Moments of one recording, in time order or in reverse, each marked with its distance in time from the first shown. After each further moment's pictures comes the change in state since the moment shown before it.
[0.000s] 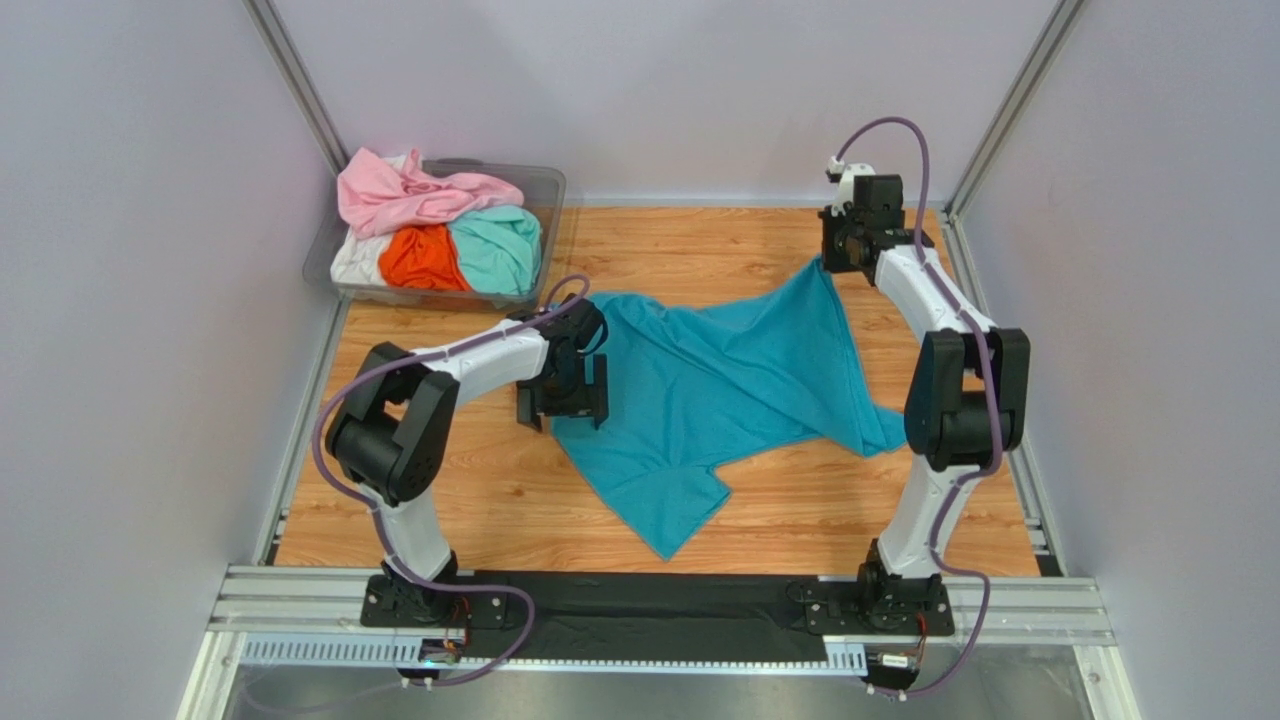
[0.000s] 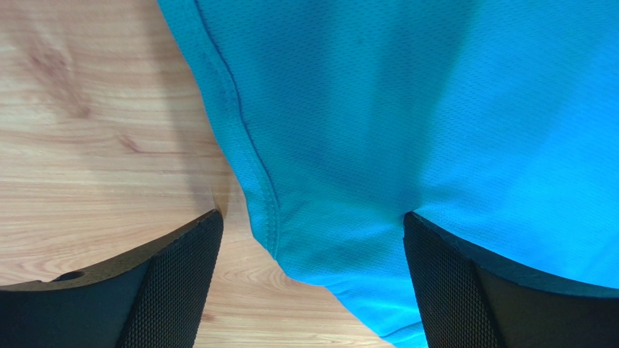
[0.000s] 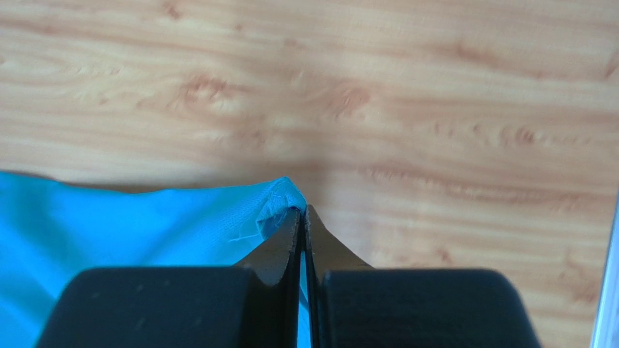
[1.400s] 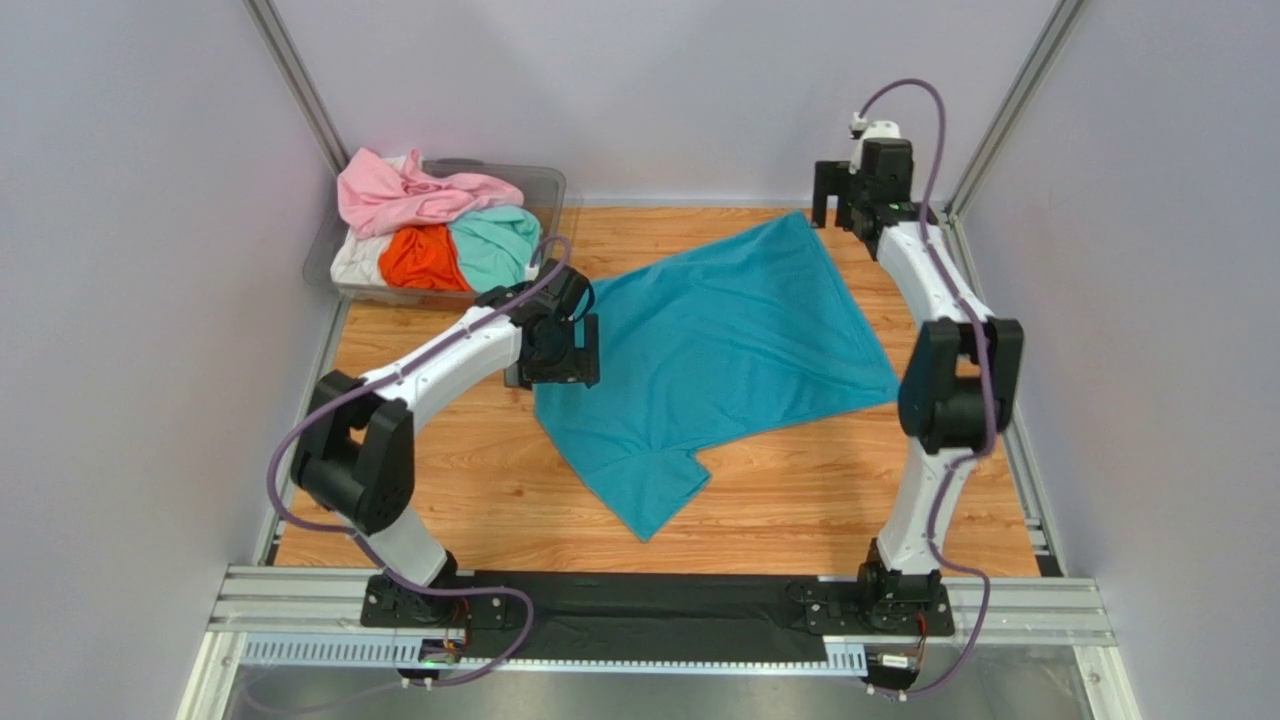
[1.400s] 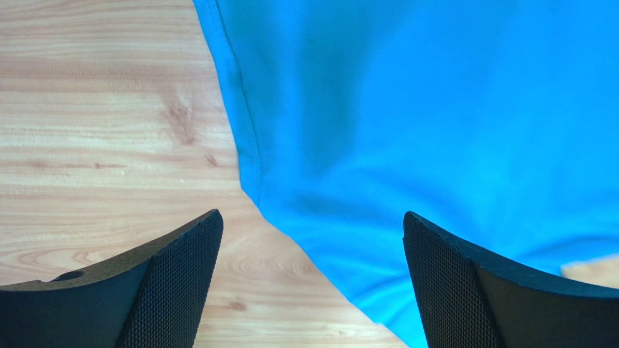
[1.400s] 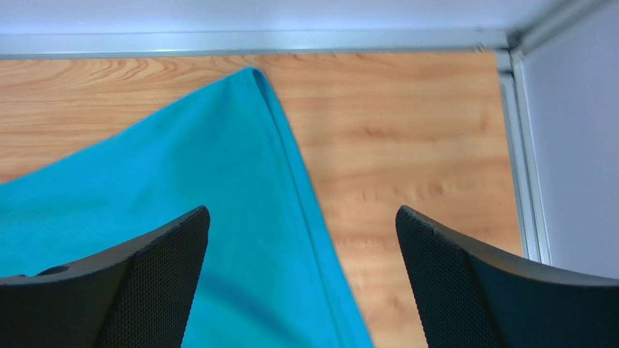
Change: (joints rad) left arm 0.035 -0.105 0.116 -0.061 -0.079 0.077; right arm -0.012 0.204 0.319 0.059 0.167 0.004
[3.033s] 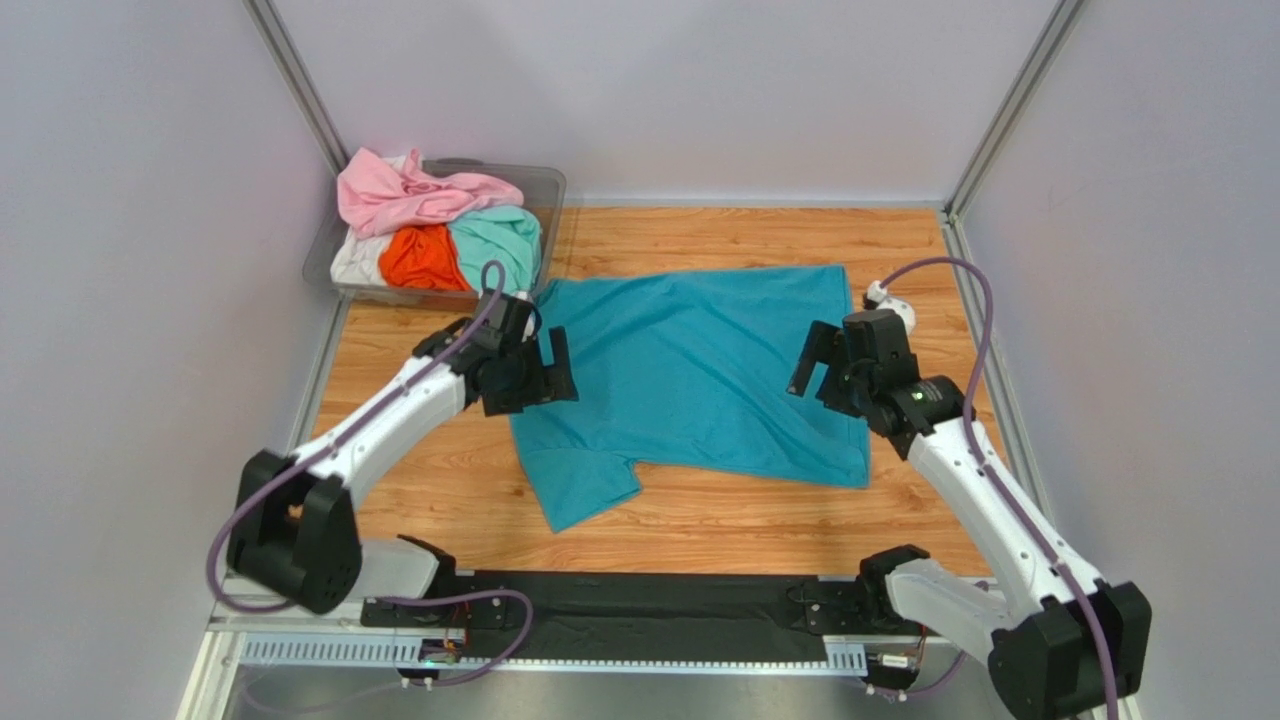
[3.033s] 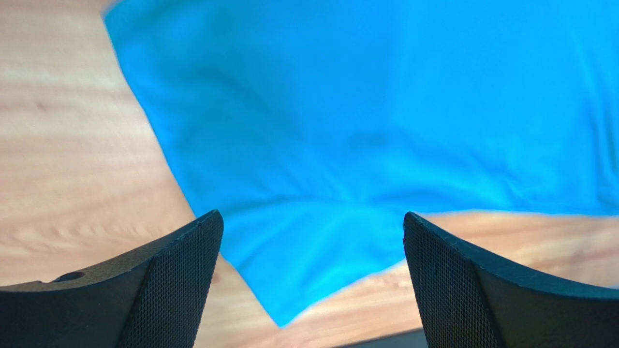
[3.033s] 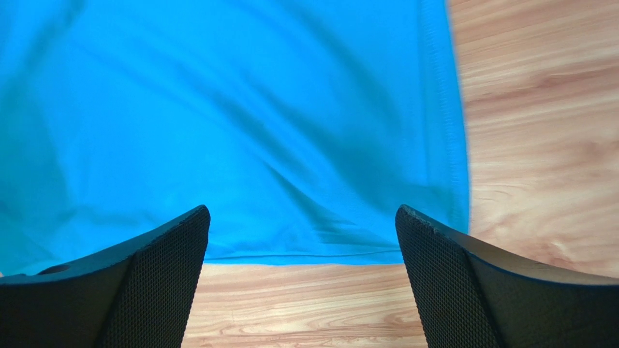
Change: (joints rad) left arm 0.101 -0.310 -0.286 0.155 0.211 -0.046; right arm 0.285 -1.062 -1.007 -0.347 0.066 0.598
